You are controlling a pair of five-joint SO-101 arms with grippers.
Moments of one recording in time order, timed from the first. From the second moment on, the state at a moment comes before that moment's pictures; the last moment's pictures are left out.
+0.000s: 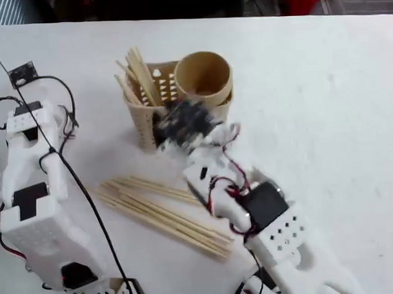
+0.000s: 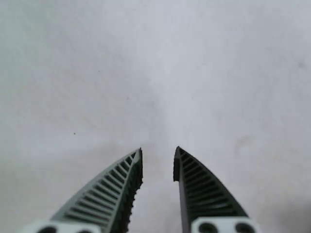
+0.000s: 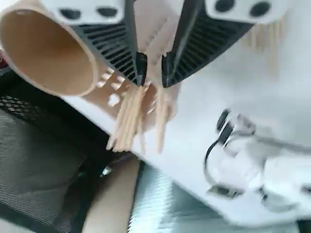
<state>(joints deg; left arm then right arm) -25.9 21.1 7.7 51.5 10.7 -42.4 -48.4 36.7 46.5 23.3</state>
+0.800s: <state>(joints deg) -25.9 21.1 7.7 51.5 10.7 -40.5 -6.4 47.1 42.5 40.3</state>
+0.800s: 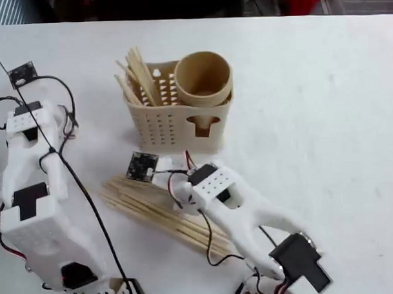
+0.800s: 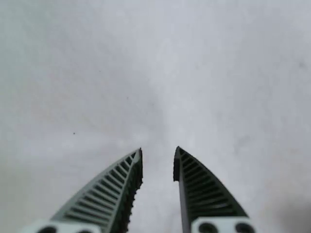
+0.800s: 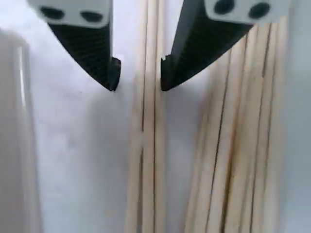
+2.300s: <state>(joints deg) -25.9 21.1 7.7 51.5 10.7 -40.0 -53.1 55.4 55.1 32.4</state>
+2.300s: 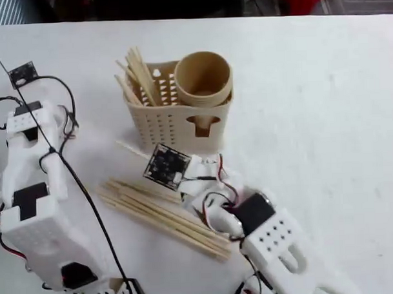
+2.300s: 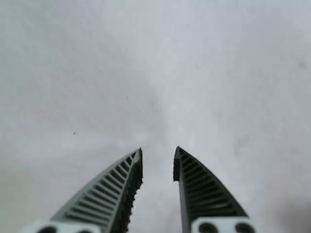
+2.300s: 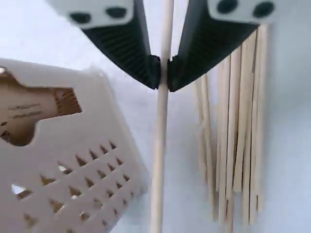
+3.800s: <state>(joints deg) -25.3 21.1 7.7 51.5 10.7 -36.1 -16.7 27.9 1.3 13.4</state>
